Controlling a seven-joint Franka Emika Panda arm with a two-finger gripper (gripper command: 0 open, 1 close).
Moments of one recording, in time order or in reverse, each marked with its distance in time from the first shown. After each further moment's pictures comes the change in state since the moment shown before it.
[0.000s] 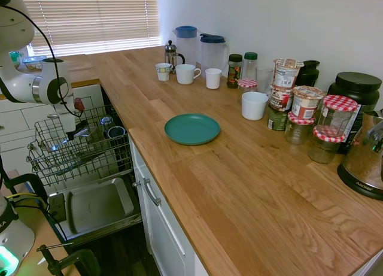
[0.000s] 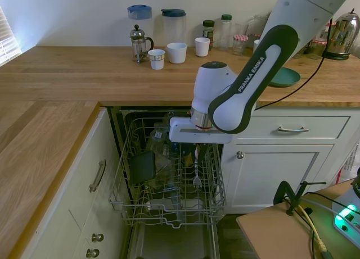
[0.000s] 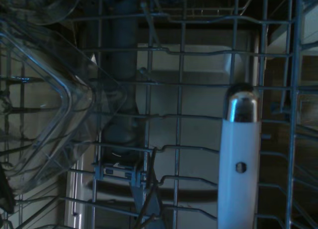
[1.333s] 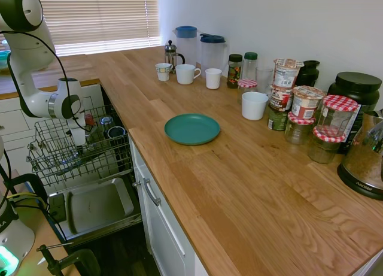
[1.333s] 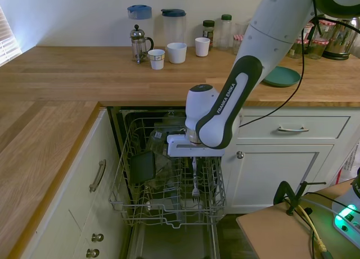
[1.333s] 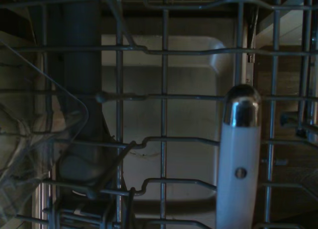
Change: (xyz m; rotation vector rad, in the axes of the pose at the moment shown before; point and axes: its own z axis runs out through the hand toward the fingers) arm 0.016 -0.019 0.073 -0.069 0.021 0.032
